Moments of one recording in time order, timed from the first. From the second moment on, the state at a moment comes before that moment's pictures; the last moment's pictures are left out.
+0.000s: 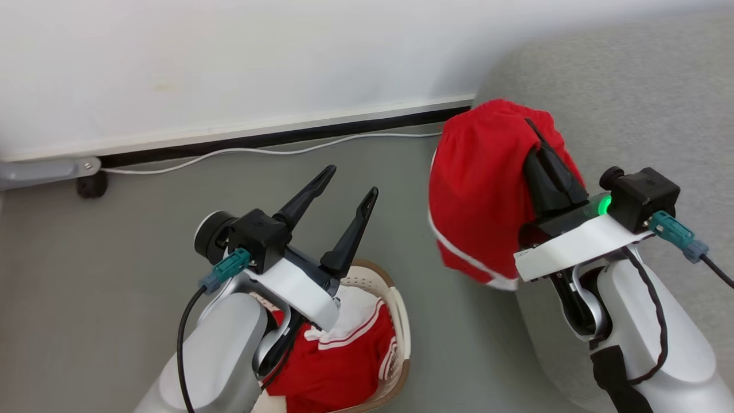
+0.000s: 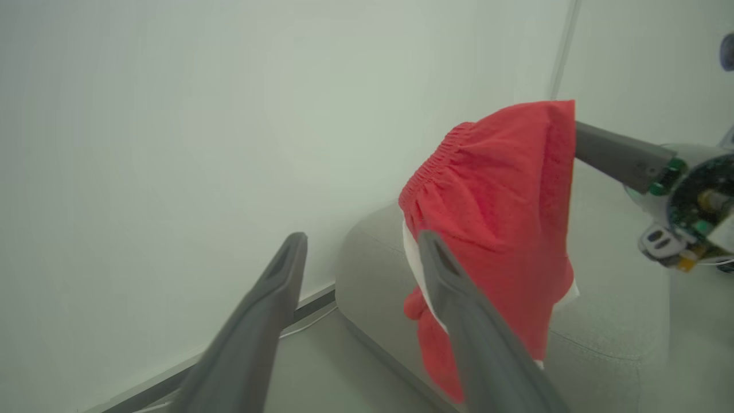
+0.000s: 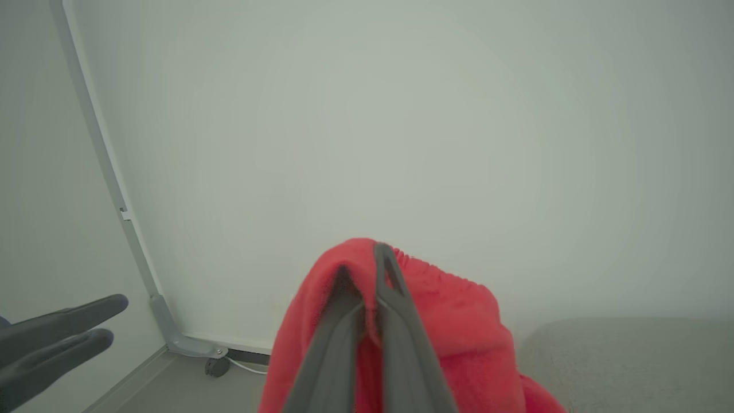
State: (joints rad) left arm -0.50 0.14 -0.56 0.35 -0.42 -0.12 -0.25; right arm -0.52 -0.13 0.34 0.31 0.36 0.13 -0.26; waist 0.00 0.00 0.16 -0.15
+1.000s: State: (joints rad) left arm -0.43 0.14 -0.60 0.33 -0.41 -0.12 -0.25; right arm -0.43 -0.14 0.13 0.19 0.35 0.13 -0.26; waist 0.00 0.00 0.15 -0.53
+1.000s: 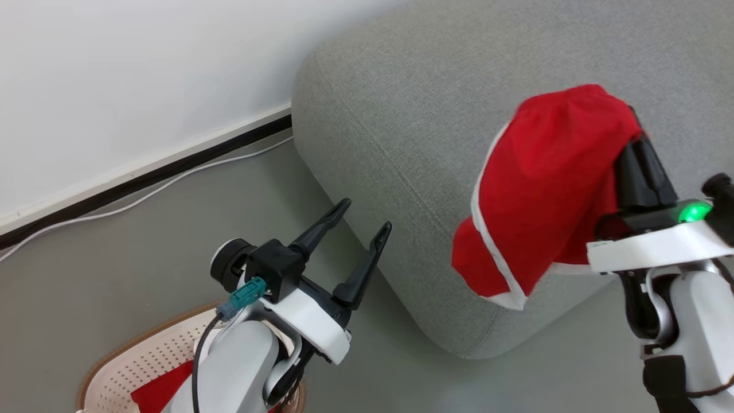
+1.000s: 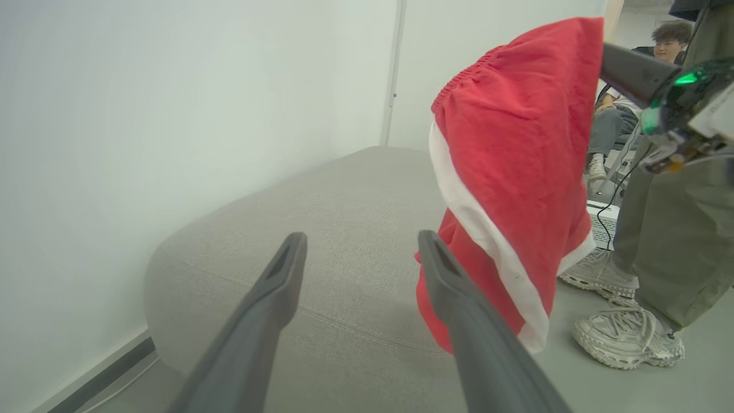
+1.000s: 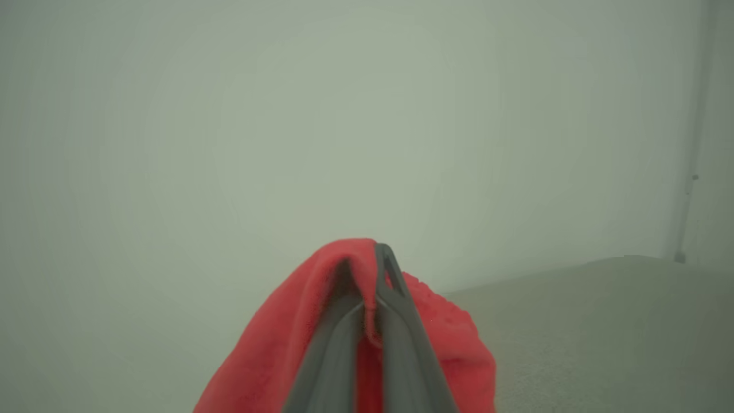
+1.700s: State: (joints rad) left arm -0.45 0.20 -0.65 0.26 -0.37 -0.12 -0.26; right arm -0.59 -0.18 -0.07 0.27 0.30 0.13 -0.26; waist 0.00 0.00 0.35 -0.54
